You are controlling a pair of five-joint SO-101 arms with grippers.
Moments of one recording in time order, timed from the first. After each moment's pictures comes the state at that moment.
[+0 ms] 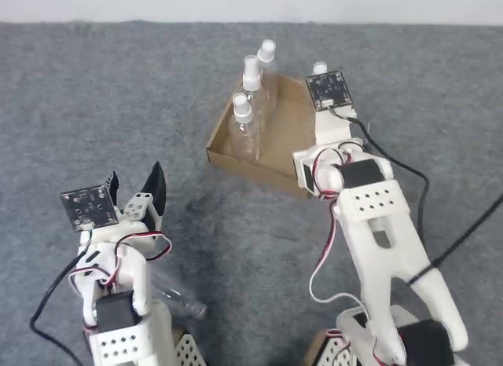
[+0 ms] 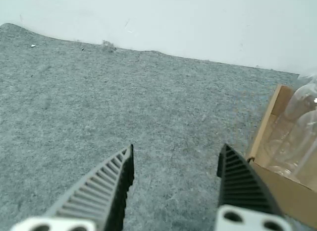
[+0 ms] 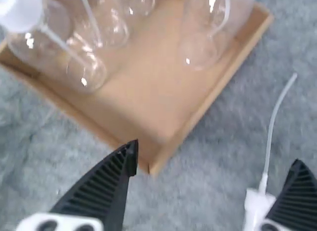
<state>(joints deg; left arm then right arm) -17.7 -103.5 92.9 45.1 8.0 -17.7 -24.3 35.5 52.9 -0.5</state>
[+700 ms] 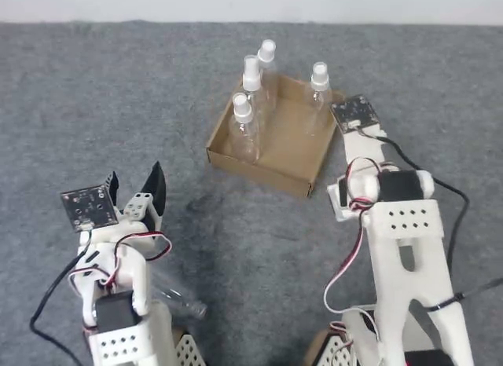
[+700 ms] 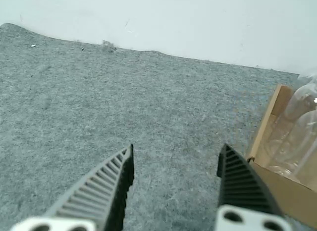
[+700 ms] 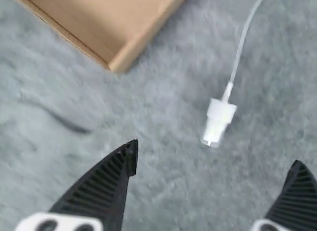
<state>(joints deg) -17.7 -103.5 92.9 45.1 8.0 -7.5 -33.0 36.4 76.3 13.1</state>
